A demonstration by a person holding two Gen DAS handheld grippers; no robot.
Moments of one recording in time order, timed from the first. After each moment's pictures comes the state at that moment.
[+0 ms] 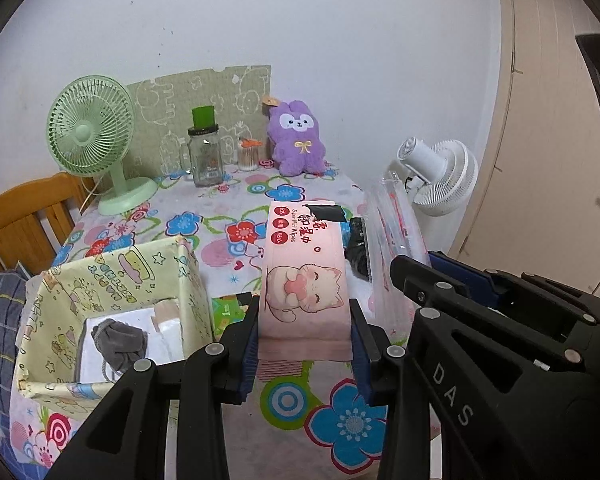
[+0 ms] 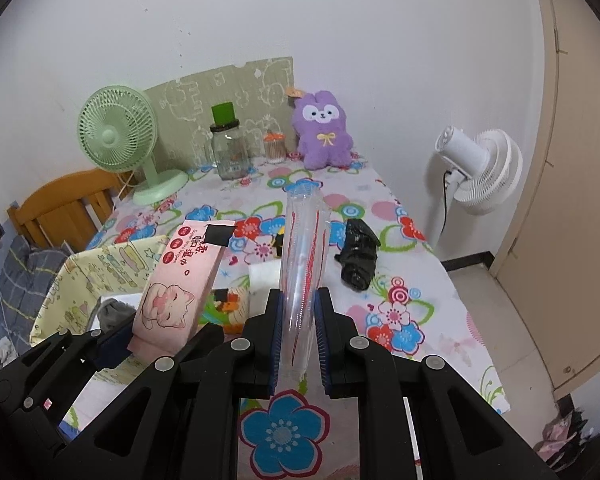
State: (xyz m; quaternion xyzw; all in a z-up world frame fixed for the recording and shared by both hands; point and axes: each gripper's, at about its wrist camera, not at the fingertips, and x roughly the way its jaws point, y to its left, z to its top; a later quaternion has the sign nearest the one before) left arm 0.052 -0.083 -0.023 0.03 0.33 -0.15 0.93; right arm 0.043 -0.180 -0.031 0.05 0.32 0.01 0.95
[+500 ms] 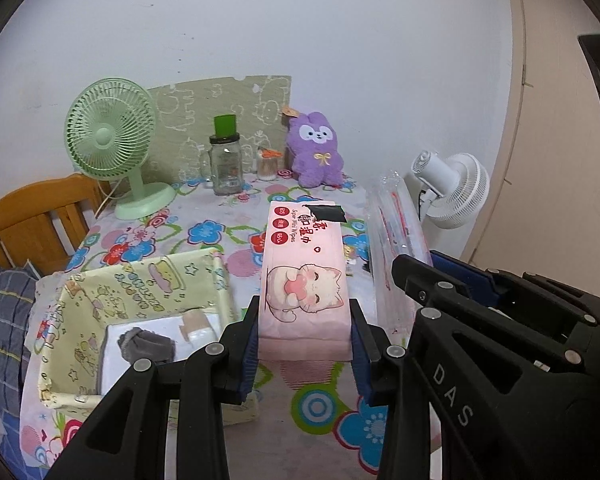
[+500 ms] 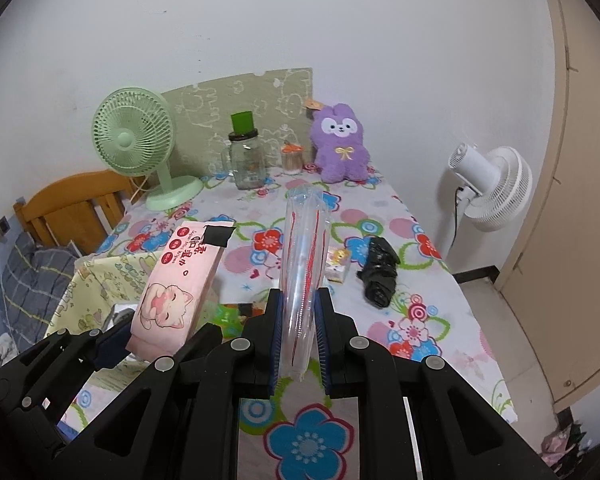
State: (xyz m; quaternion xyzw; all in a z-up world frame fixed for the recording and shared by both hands) left arm 0.055 -0.055 -0.012 0.02 0.31 -0.13 0.94; right arm 0.048 -0.152 -0.018 0.04 0.31 0.02 0.95
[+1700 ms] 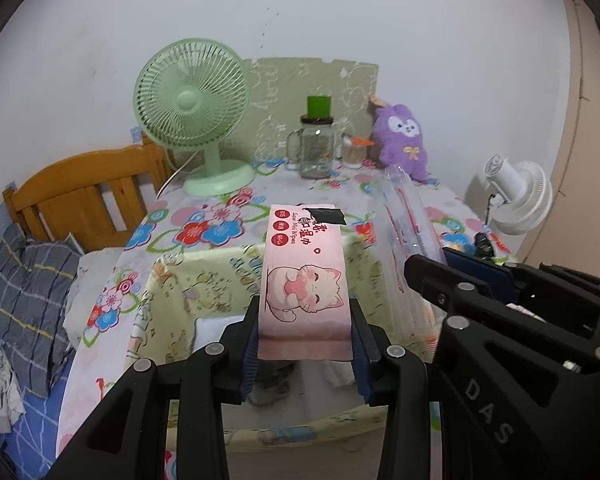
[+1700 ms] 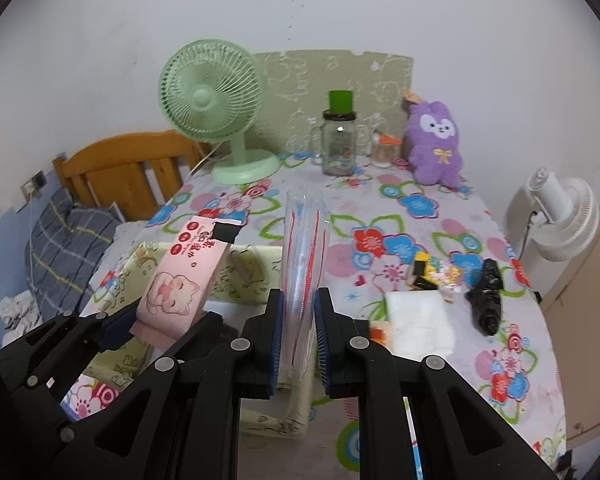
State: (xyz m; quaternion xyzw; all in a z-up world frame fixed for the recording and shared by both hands) left arm 0.091 0.045 -0.033 0.01 0.34 -0.04 0.94; right arm 0.095 -0.045 -0.030 -0.01 0.33 0.12 0.94
